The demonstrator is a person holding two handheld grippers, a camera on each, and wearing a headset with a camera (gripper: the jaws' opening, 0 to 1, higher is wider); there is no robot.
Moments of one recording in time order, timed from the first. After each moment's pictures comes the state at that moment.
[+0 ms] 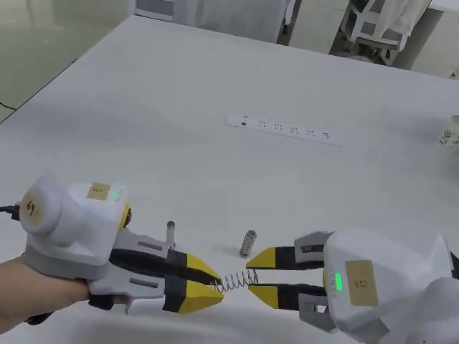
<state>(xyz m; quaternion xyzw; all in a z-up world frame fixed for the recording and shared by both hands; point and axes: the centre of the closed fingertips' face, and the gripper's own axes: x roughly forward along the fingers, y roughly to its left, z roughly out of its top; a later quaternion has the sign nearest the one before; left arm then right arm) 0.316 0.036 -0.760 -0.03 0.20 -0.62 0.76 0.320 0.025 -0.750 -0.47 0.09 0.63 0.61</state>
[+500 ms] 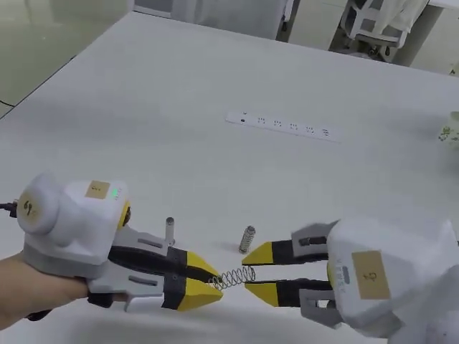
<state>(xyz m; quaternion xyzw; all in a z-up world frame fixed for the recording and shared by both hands) 0.312 0.035 -0.759 -0.02 0.18 -0.63 0.76 0.309 0.029 -0.739 -0.44 0.09 0.66 0.60</state>
